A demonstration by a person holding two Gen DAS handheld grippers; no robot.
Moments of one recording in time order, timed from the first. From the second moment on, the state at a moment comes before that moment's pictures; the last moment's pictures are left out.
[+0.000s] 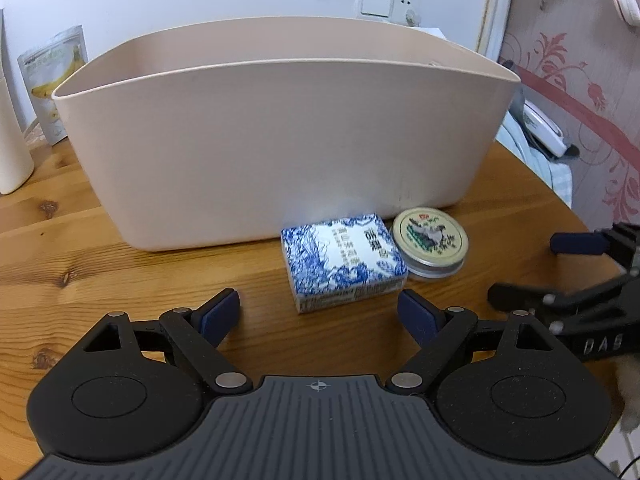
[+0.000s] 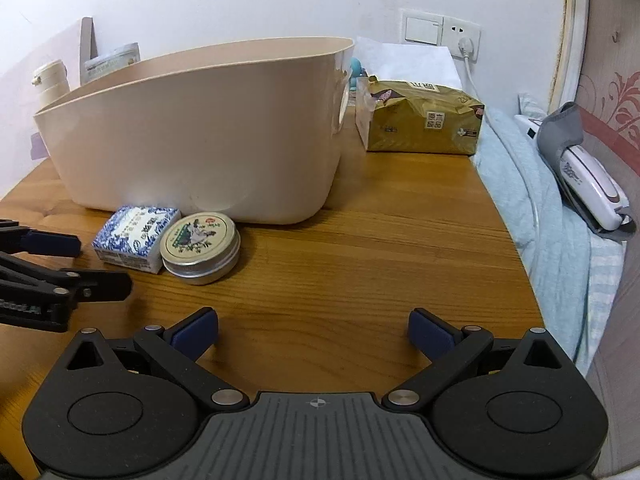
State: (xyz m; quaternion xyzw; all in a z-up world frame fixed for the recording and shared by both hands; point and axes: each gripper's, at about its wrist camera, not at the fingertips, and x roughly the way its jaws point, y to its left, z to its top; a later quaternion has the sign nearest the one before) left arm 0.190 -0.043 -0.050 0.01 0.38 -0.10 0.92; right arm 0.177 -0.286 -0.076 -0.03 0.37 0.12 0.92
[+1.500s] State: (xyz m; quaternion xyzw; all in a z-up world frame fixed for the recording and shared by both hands) left arm 0.215 -0.039 -0.055 -0.02 0.38 -0.10 0.92; right arm 0.201 -0.246 -0.080 -0.06 0.36 0.16 0.92
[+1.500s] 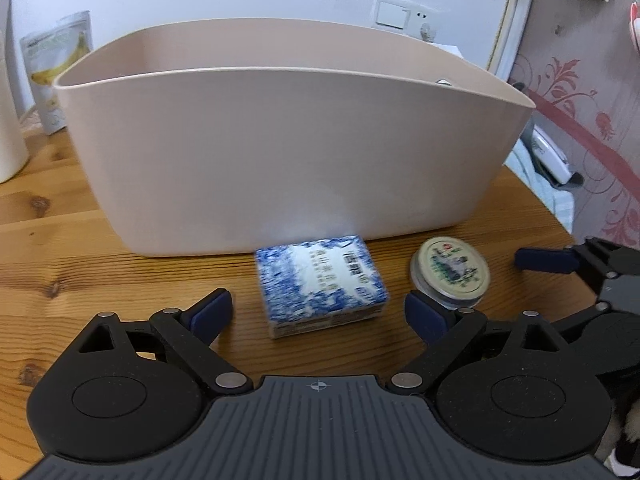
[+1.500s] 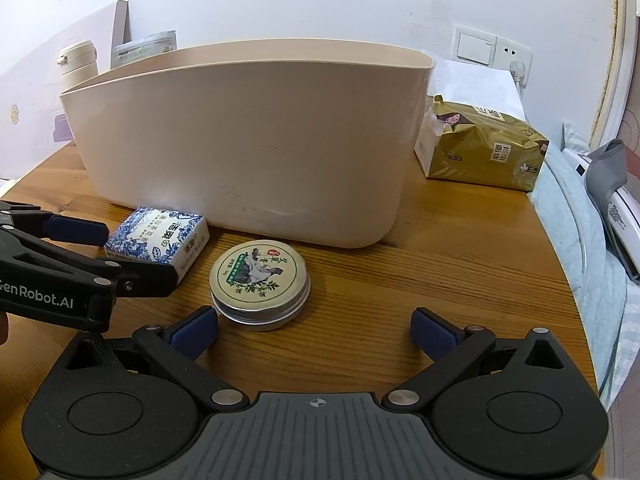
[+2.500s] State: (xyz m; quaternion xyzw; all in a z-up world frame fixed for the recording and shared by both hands) left arm 0.218 -0.016 -0.054 0.02 0.37 -0.05 0.93; right arm 0.207 -0.213 -0.073 -0.07 0.34 0.19 0.92
